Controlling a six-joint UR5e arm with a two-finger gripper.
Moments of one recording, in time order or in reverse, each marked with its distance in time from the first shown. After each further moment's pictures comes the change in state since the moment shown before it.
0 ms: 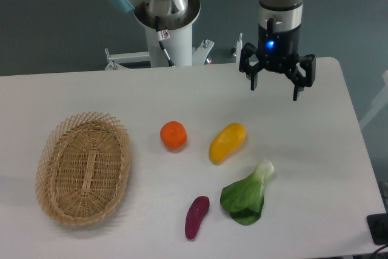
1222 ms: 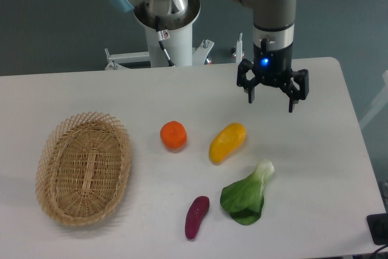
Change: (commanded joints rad) arm -0.025 -0.089 -0.101 0.150 0.047 -0.020
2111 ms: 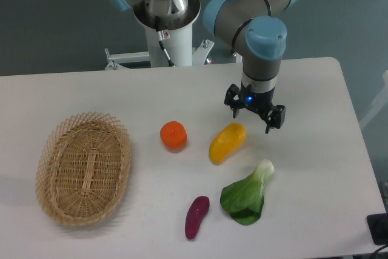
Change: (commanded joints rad) arm -0.041 -0.101 -0.100 0.002 0.054 0.060
